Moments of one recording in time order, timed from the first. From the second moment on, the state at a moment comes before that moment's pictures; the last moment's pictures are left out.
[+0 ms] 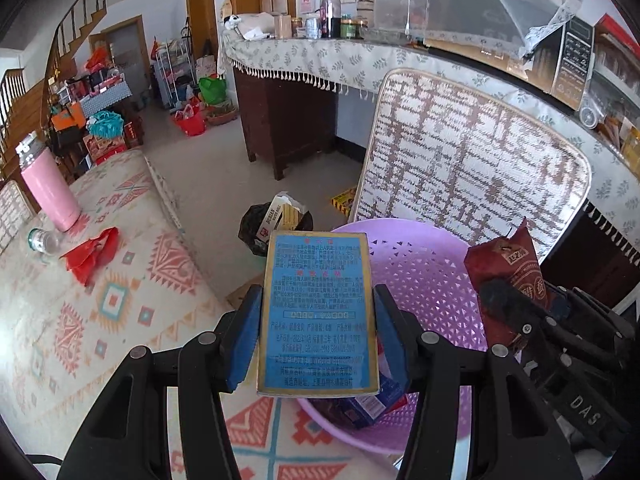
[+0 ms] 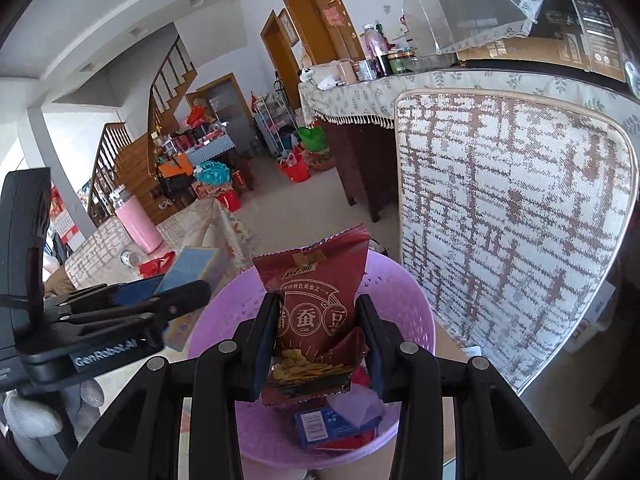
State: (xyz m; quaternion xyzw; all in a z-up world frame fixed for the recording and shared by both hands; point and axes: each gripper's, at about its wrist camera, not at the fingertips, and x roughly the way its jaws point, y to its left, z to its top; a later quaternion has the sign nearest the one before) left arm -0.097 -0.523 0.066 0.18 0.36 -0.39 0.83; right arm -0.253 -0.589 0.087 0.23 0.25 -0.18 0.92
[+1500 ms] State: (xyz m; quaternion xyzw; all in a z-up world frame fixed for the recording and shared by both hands) left arm -0.175 -0.405 0.131 0.13 0.23 -0.37 0.89; right arm -0.268 -0.541 0.087 0.23 0.27 -0.19 0.92
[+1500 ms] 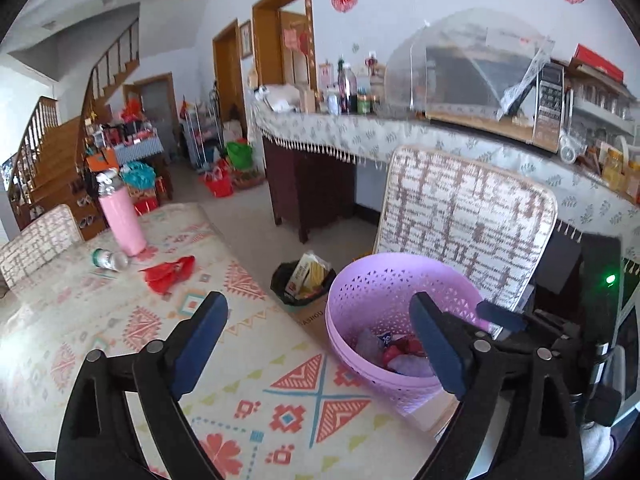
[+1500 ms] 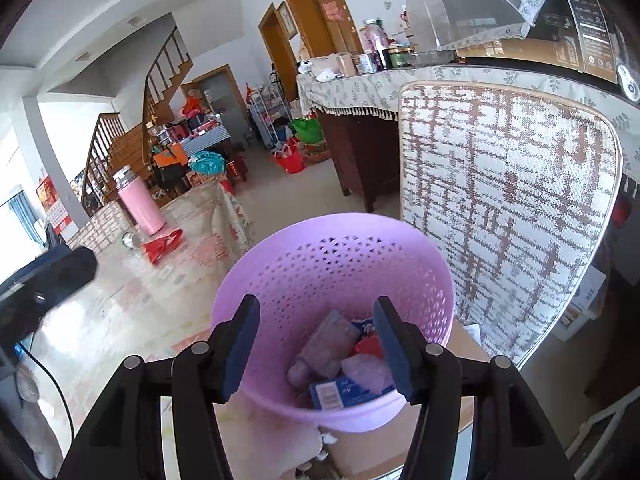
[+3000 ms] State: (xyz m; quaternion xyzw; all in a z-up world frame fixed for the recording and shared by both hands) left arm -0.271 -0.298 0.099 0.09 0.25 -0.28 0.92; right arm -0.371 -0.411 0.096 0.16 0.26 -0.20 0.93
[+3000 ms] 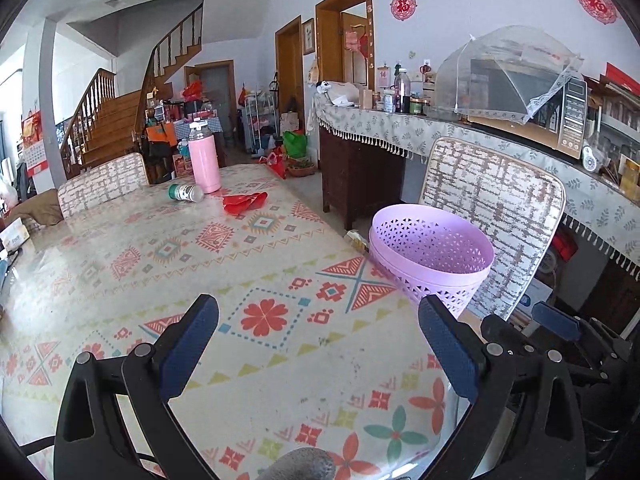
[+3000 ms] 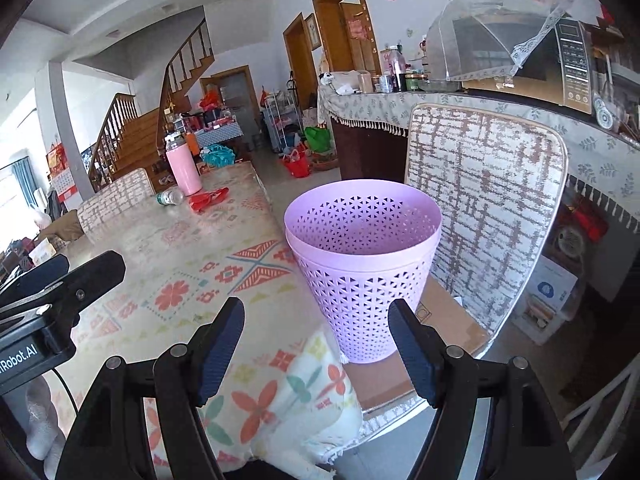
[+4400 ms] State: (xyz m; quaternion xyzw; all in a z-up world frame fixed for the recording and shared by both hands) left arm -0.274 -0.298 0.072 0.12 0.27 -0.28 0.92; right arm -0.386 -0.404 0.083 0.15 0.29 -0.22 0.92
